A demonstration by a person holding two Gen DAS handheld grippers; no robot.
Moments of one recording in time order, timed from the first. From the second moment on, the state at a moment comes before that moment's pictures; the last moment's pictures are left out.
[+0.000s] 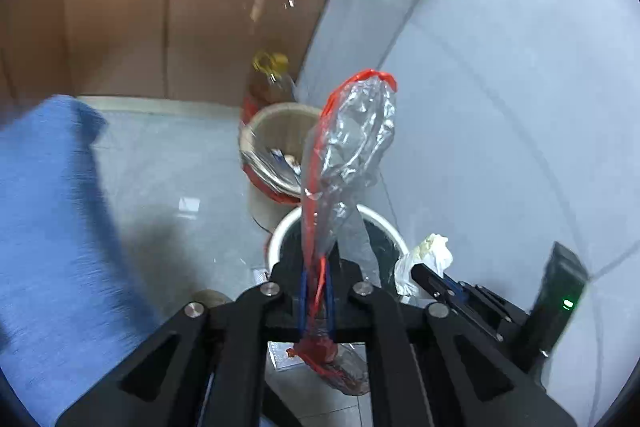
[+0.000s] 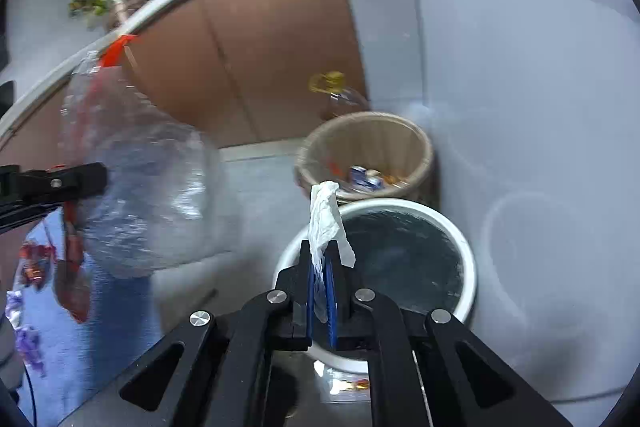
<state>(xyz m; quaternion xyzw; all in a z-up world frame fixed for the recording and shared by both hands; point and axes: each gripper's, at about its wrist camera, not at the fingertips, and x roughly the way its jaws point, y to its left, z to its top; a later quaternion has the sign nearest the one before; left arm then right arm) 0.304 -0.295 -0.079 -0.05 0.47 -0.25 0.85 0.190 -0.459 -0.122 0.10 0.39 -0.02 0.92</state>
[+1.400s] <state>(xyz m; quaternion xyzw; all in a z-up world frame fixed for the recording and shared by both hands) 0.229 -0.222 0.036 -0.09 0.36 -0.24 0.90 0.121 -0.399 0.005 0.04 0.27 -0.04 0.96</state>
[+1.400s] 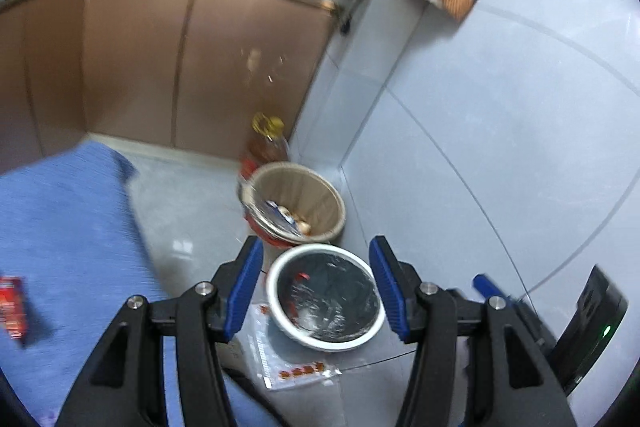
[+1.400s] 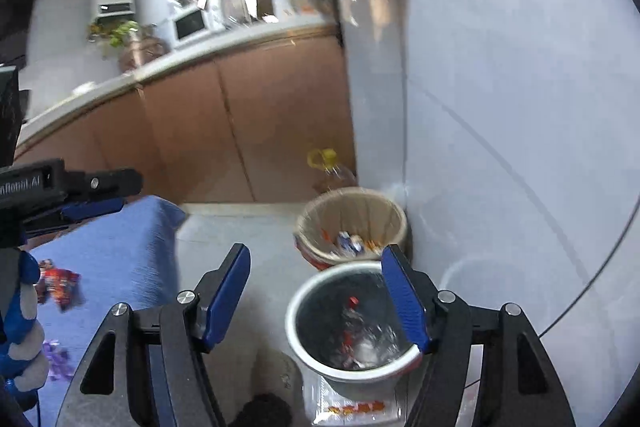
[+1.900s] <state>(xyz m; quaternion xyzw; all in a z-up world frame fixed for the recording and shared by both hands) 0.077 -0.029 0.110 -0.08 0.24 -0.11 0.96 0.073 -0.273 0.065 -0.01 0.23 0.11 0.97</state>
